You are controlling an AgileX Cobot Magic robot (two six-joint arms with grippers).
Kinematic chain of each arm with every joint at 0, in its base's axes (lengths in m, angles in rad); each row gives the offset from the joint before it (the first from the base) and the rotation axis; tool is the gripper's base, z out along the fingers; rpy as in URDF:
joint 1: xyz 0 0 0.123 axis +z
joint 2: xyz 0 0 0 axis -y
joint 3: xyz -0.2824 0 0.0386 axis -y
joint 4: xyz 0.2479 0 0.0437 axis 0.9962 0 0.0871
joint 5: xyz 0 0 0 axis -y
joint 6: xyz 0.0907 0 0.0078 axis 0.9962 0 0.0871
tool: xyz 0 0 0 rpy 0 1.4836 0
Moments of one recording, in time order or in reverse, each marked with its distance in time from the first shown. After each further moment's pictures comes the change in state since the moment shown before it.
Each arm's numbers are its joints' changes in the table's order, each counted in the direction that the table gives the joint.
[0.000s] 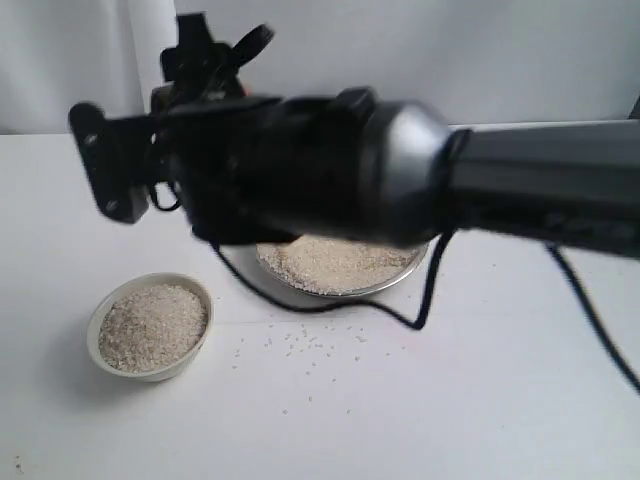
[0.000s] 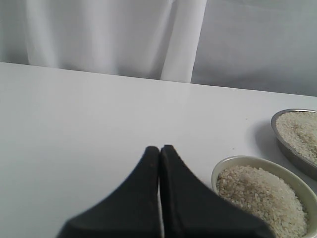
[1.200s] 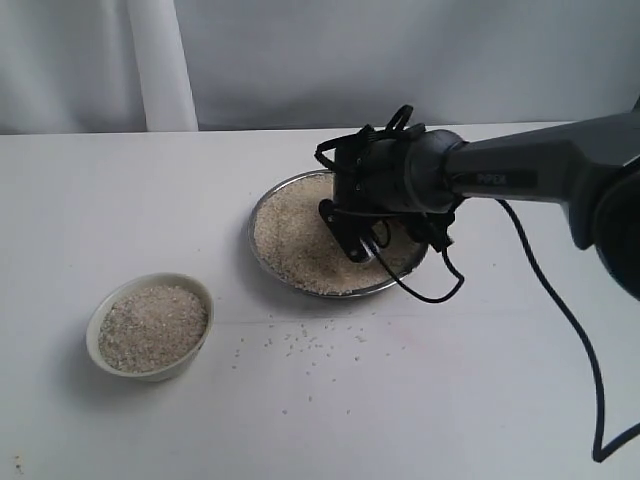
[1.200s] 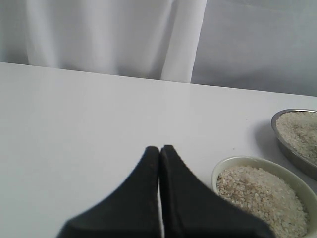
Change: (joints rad) left arm 0.000 0.000 0.000 0.000 0.000 0.000; right arm -0.376 -0.309 0.008 0.139 -0.192 -0.630
